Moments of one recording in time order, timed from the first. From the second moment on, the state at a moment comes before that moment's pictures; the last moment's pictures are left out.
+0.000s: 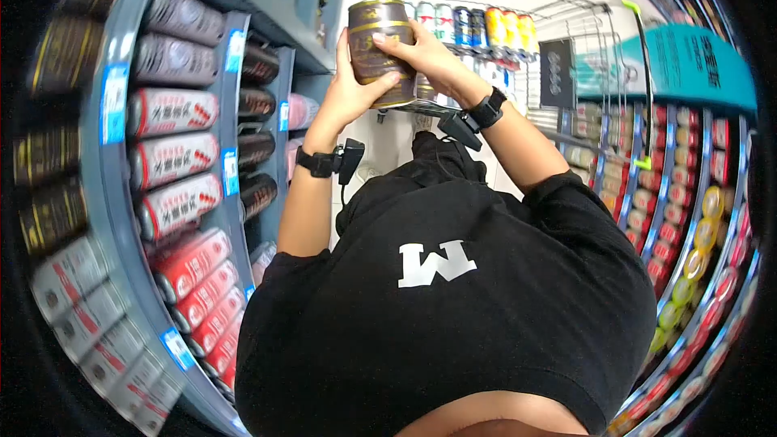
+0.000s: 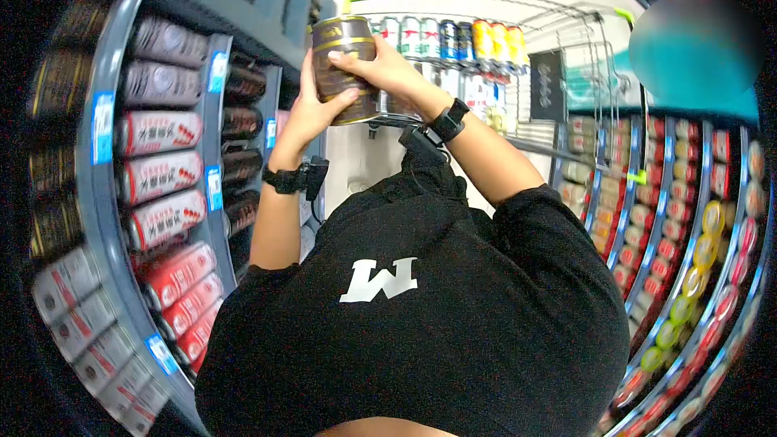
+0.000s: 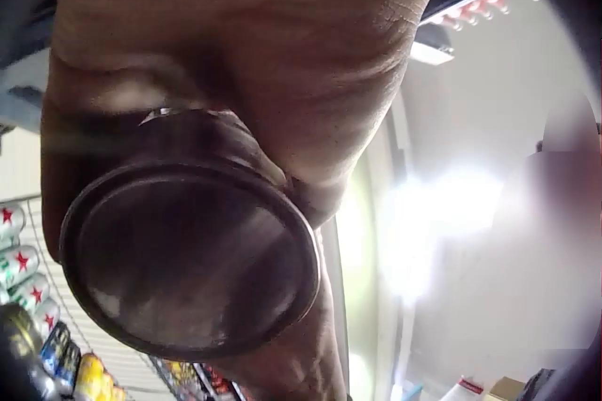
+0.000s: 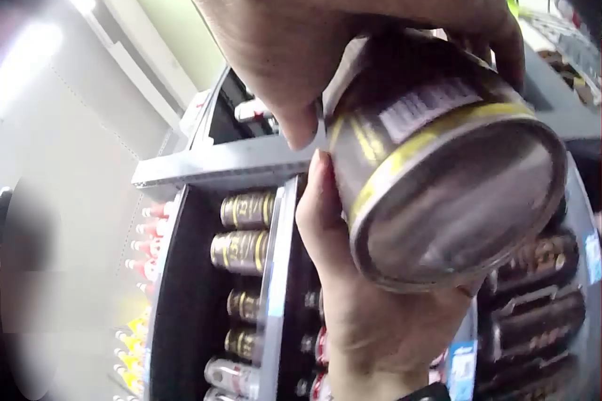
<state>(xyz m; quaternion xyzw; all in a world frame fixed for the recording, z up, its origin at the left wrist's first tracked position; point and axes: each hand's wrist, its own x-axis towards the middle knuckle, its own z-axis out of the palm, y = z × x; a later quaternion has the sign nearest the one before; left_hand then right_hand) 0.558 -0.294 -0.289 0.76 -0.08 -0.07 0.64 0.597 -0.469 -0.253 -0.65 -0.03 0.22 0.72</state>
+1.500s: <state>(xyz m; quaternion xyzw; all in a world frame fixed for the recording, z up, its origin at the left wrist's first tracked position) 0.629 -0.496 -0.474 0.88 -0.05 -0.38 0.29 0.637 -0.679 -0.559 -0.79 0.08 0.27 0.55</state>
